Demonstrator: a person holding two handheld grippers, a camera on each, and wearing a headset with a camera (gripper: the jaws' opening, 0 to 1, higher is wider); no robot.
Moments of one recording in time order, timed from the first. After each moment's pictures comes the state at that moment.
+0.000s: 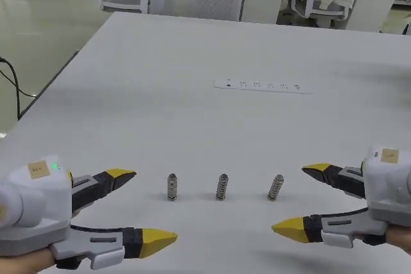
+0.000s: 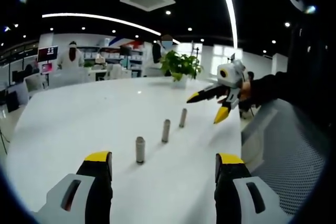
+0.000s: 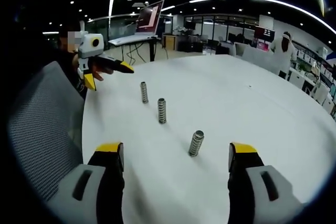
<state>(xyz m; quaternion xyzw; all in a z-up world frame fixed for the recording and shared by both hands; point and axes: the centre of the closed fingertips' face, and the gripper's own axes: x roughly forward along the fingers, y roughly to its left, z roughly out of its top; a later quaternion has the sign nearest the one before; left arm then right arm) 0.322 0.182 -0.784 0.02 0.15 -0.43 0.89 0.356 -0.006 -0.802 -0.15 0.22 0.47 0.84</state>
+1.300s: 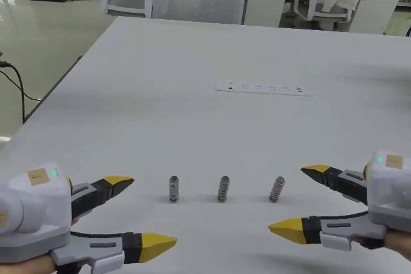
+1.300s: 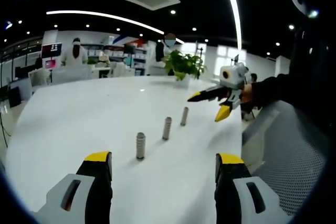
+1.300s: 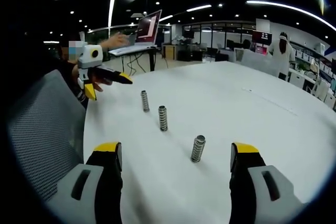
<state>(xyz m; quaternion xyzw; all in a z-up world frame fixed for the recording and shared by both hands) 0.318 0.185 -0.787 0.01 0.16 -0.42 0.89 0.359 -0.002 -0.797 -0.12 0.20 0.48 0.85</state>
